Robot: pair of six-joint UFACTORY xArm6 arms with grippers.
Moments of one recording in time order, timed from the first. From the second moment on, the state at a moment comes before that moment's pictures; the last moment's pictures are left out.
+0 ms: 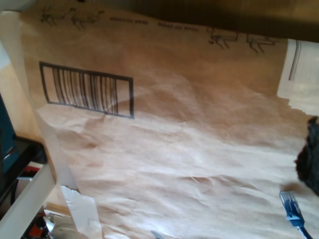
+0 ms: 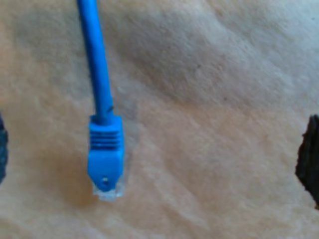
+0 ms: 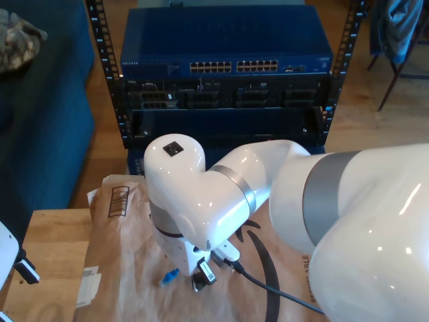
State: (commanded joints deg) left arm 27.6 -29.6 -38.9 -10.7 91.5 -66.2; right arm 45.3 7.2 -55.6 2.0 48.1 97.0
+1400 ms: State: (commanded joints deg) left arm 25.0 -28.9 -39.2 -10.7 91.5 -66.7; right arm 38.5 6.0 -54.4 2.2 45.1 100.3
